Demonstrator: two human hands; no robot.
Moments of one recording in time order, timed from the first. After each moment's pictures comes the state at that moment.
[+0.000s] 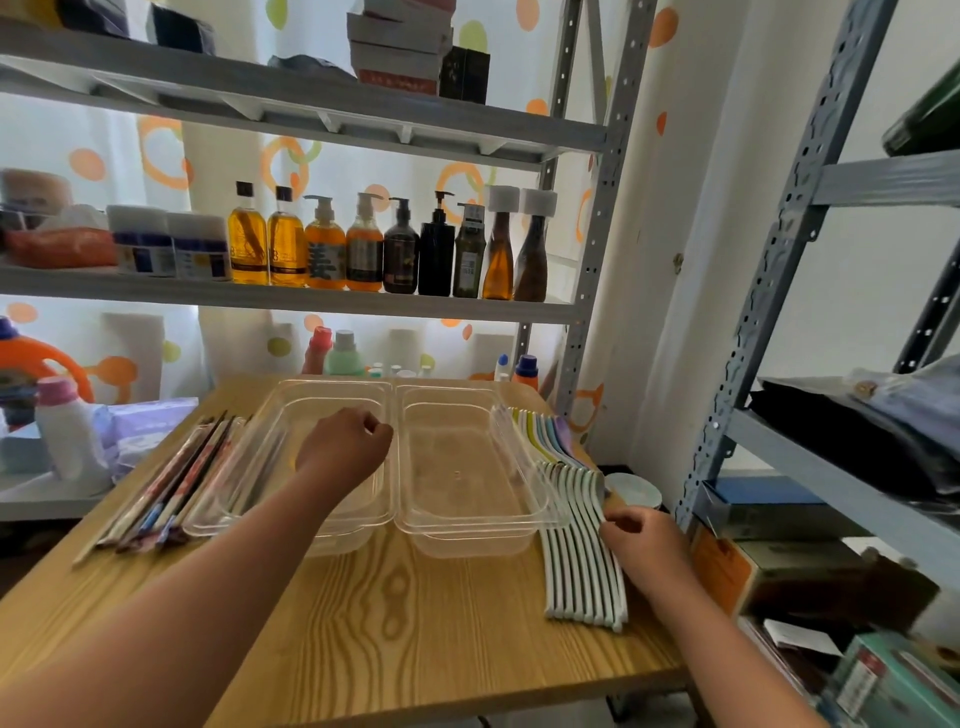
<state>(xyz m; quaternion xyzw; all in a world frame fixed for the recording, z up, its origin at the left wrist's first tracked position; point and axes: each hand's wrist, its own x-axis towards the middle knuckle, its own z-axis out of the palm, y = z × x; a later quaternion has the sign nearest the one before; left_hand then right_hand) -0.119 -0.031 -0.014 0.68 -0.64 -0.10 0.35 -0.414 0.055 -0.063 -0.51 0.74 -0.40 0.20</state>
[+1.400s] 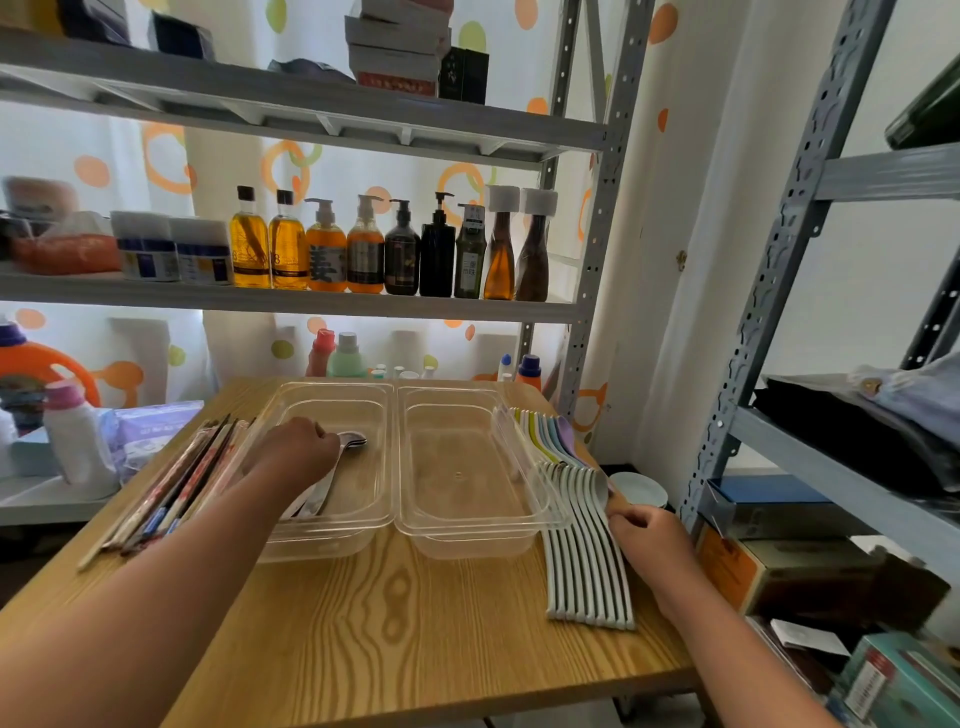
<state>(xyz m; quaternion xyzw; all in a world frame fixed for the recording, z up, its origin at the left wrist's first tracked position) -0.068 -0.047 -0.025 0.73 -0.62 -0.08 0.26 -0.420 0.049 -0.065 -0.47 0.73 -0.44 0.24</state>
